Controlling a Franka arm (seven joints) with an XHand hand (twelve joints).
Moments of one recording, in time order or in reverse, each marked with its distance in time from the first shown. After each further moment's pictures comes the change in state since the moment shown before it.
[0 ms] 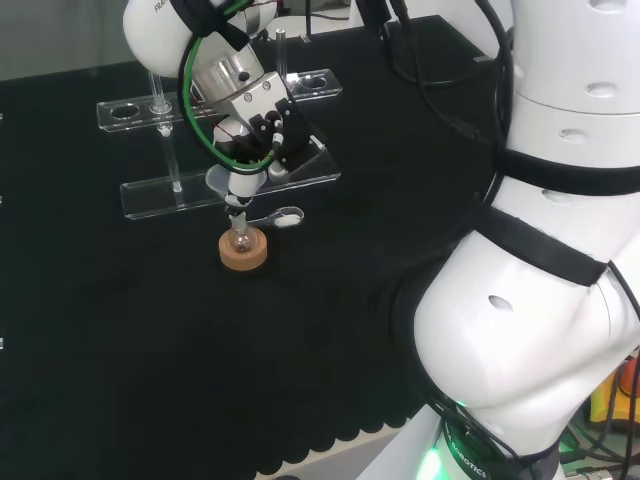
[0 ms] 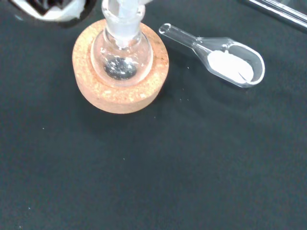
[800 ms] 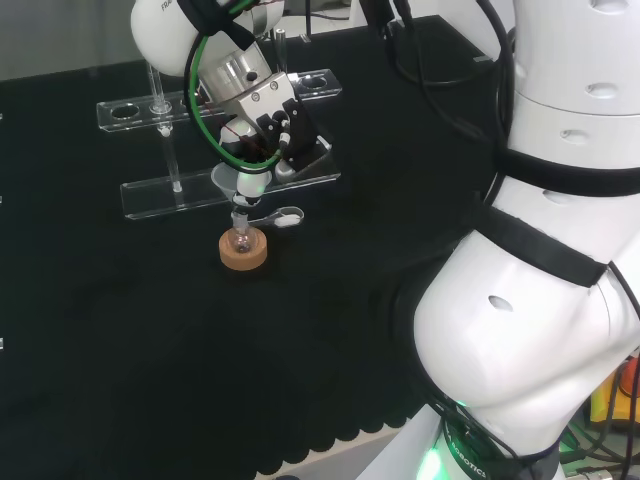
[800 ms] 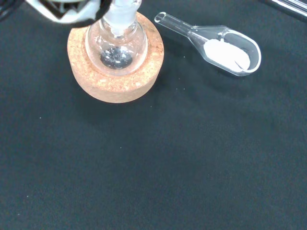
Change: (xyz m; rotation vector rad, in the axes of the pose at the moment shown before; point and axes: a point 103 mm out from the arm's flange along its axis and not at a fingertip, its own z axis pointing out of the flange) arm -0.006 -0.004 0.005 0.012 0.015 -0.007
